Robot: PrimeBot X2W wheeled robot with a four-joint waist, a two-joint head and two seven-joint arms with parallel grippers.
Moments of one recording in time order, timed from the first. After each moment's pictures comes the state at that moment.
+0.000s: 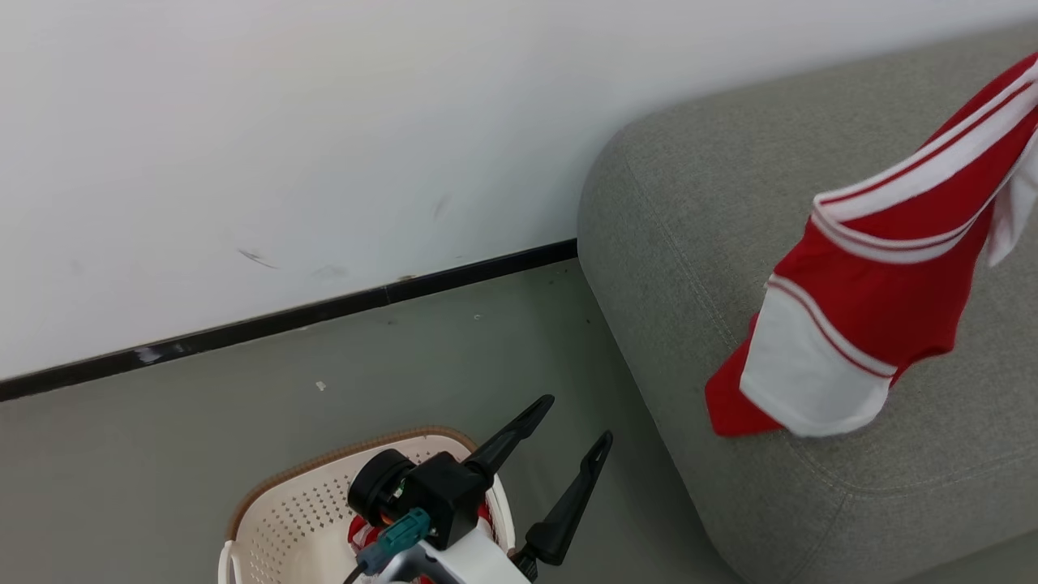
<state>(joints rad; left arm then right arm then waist) -0.22 0.05 -0.65 0.01 -0.42 -0.02 -0.11 -0.49 -0.53 0.06 0.08 0.69 0.13 -0.15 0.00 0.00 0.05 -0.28</state>
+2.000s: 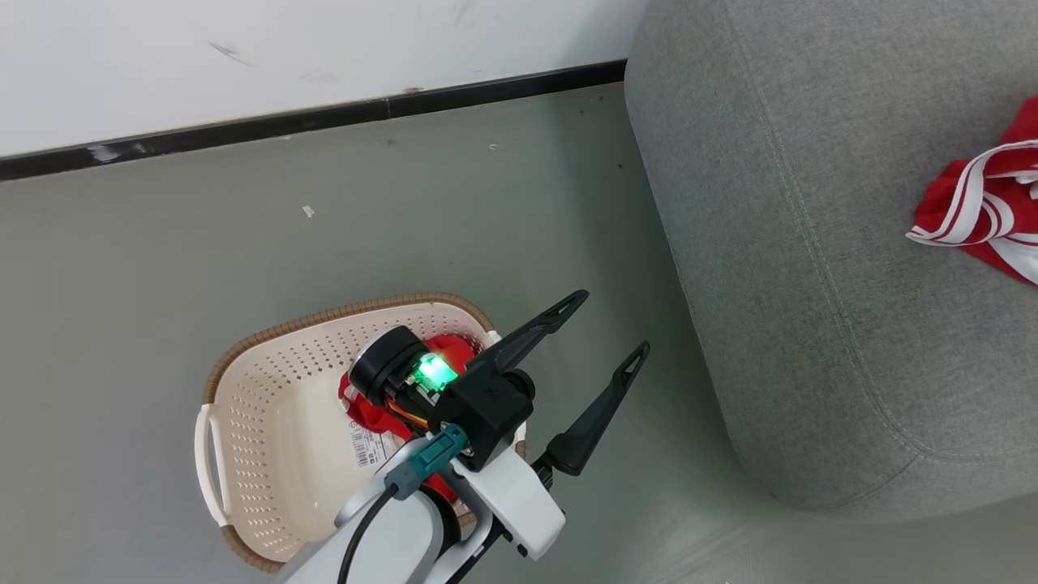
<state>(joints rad) -0.43 0.09 -0.68 -0.10 -0.31 -0.03 0.02 -0.67 -0.38 -0.07 0.72 0.52 0.13 -0.24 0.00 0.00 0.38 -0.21</state>
